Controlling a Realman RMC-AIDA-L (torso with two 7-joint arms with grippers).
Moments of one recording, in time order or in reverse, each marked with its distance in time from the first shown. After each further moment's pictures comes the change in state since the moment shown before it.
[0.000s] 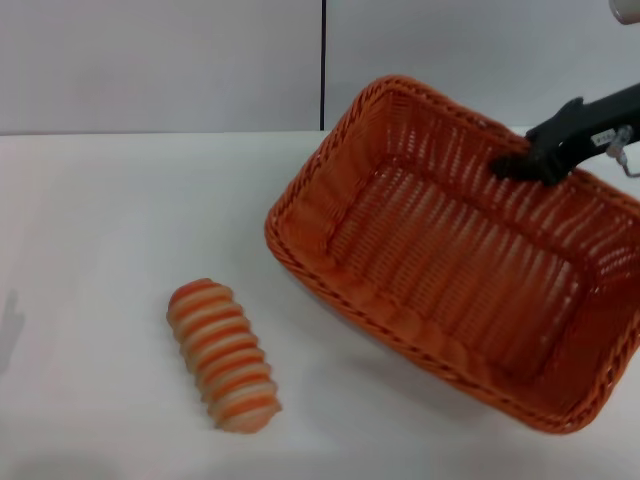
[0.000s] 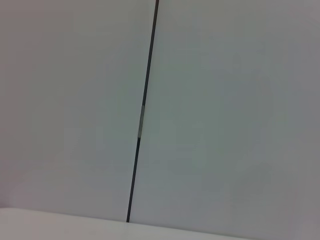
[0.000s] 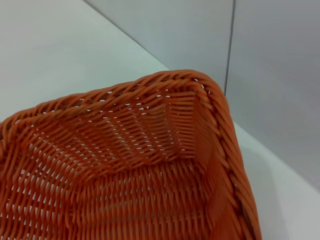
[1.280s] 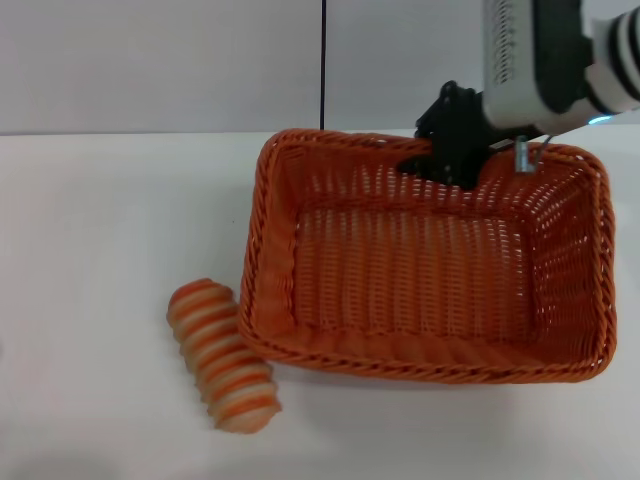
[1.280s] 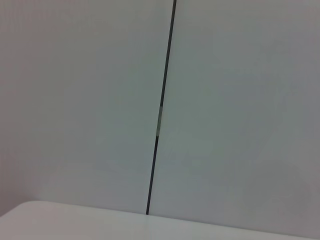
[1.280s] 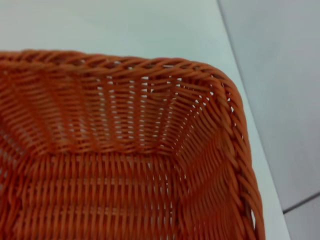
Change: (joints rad) left arm 0.072 0.000 -0.002 -0.005 0.000 0.048 0.009; right arm 0.092 0.029 -0.285 0.156 0.129 -0.257 -0.536
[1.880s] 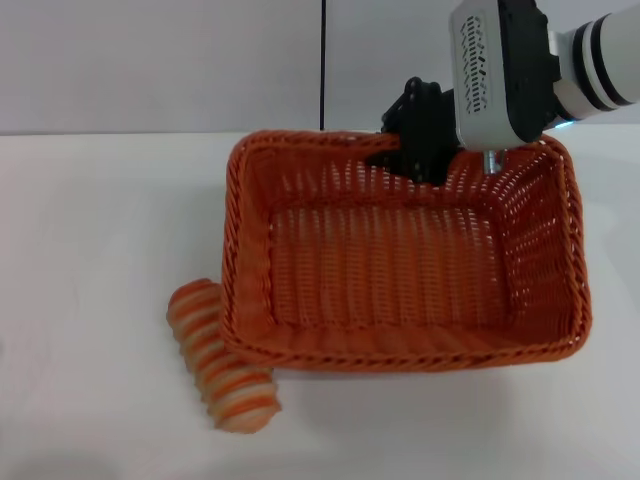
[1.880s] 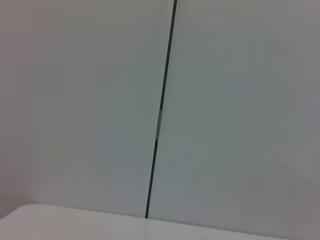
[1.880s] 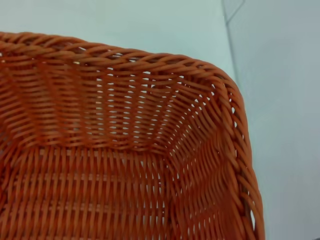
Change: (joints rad) left arm -0.001 -0.002 -0.001 0.000 -0.001 0.010 -0.001; right arm 0.003 0.019 -0.015 0.054 0.098 -0.106 -0.153
